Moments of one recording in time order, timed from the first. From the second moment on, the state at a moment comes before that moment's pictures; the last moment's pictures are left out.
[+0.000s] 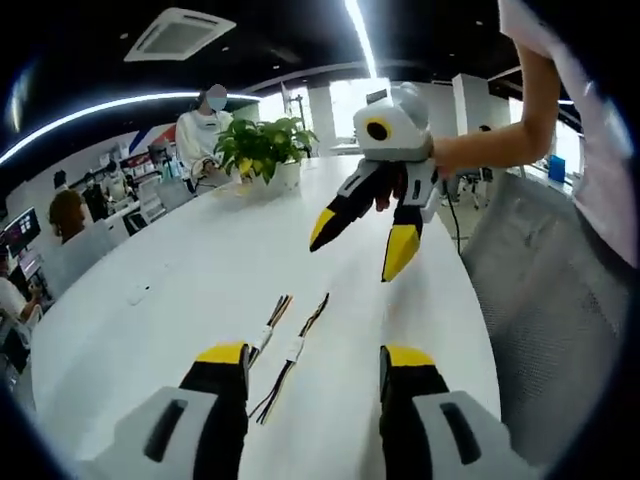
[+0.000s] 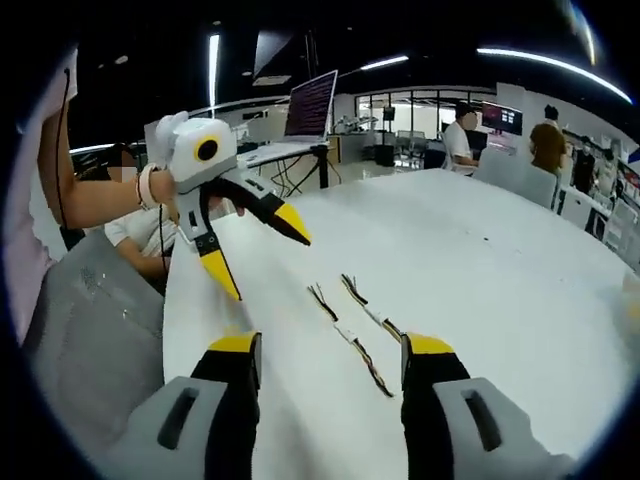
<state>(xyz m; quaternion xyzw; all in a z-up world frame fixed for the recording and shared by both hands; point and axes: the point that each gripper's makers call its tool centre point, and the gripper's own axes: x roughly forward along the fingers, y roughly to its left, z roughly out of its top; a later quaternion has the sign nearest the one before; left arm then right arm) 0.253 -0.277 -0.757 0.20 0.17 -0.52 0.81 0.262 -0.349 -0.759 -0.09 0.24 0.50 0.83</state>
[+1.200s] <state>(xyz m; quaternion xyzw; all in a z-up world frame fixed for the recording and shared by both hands) 0.209 -0.264 -0.797 0.16 0.28 -0.42 0.85 0.210 -0.370 -0.806 -0.16 0.32 0.44 0.82</state>
